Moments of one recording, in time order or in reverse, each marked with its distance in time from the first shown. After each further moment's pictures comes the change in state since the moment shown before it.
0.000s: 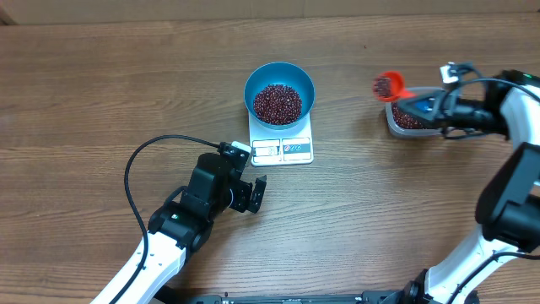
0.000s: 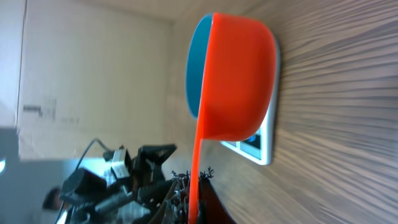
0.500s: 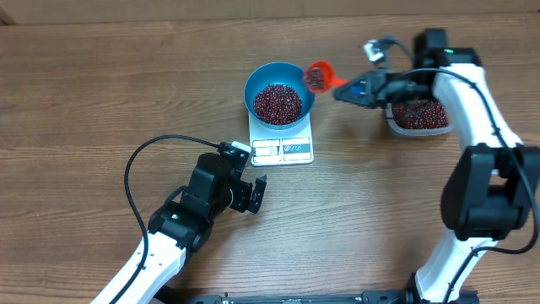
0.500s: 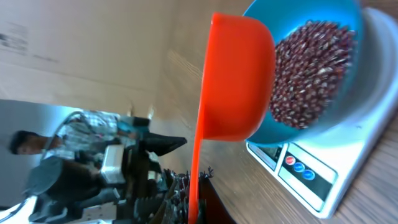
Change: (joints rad) left arm 0.000 0.000 0.000 0.000 0.000 0.000; right arm 0.369 0.000 0.132 0.278 0.090 0.312
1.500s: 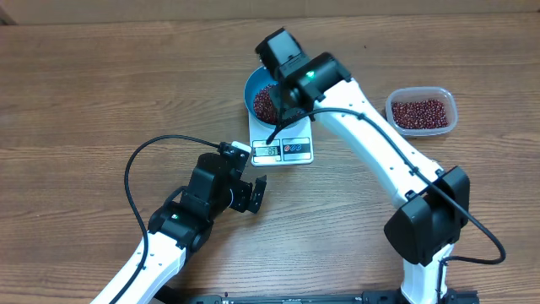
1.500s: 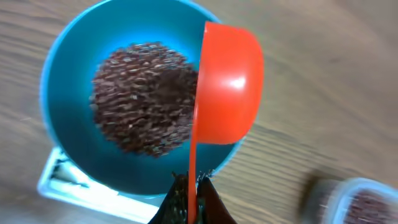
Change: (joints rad) left arm 0.000 0.000 0.000 0.000 0.000 0.000; right arm 0.607 0.000 0.270 -0.031 1.546 0.241
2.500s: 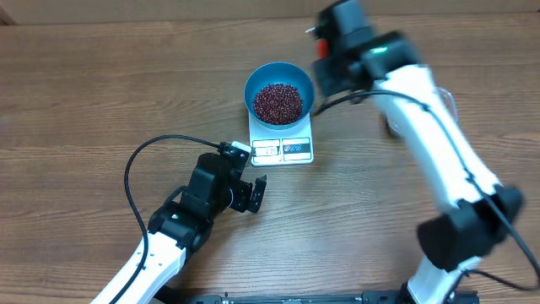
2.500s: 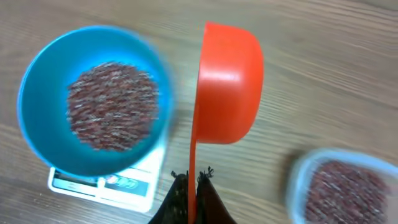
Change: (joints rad) left arm 0.000 0.000 0.000 0.000 0.000 0.000; right arm -0.274 -0.146 0.000 -0.051 -0.269 -0.014
